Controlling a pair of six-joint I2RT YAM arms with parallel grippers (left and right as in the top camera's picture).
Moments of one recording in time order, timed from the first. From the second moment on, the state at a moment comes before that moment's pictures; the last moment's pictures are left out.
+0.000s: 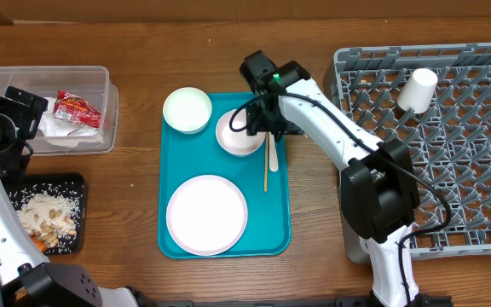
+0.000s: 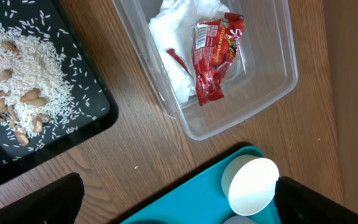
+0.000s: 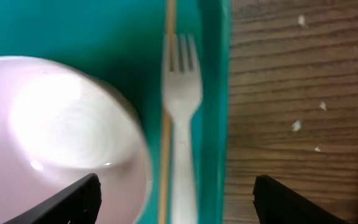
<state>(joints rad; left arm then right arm) 0.55 1.60 1.70 -1.26 0.16 -0.72 0.55 2.21 1.91 -1.14 0.08 0.53</state>
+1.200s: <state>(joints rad) 0.55 1.60 1.70 -1.26 0.16 -0.72 0.74 2.18 1.73 -0.80 -0.04 0.07</state>
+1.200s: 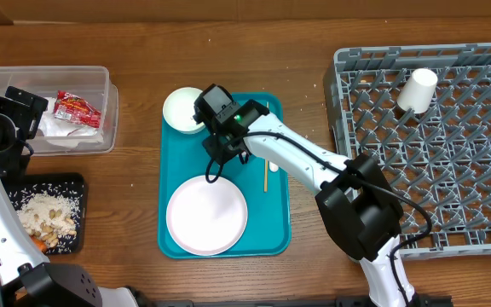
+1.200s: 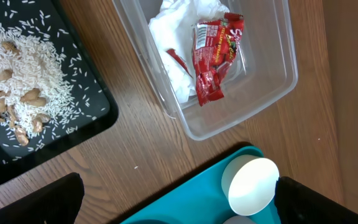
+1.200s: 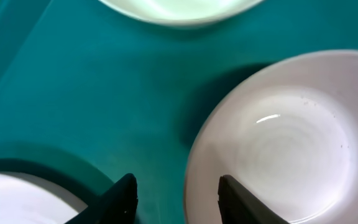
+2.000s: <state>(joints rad) 0.55 1.60 1.70 -1.26 0.17 -0.72 0.74 2.18 1.80 -0.89 -0.01 0.11</state>
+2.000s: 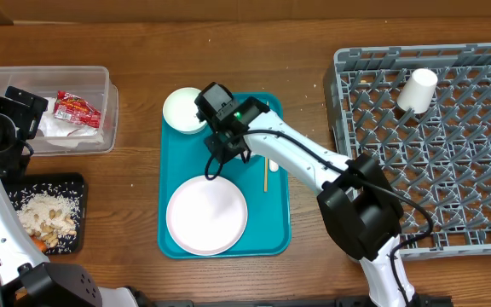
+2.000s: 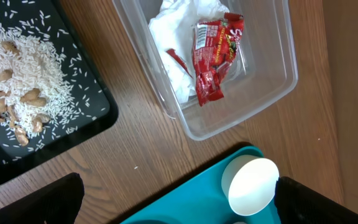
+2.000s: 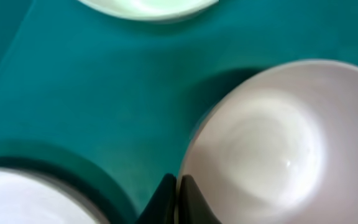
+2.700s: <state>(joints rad) 0.55 1.60 1.70 -1.26 0.17 -0.72 0.13 2.02 2.35 -1.49 -0.06 0.44</state>
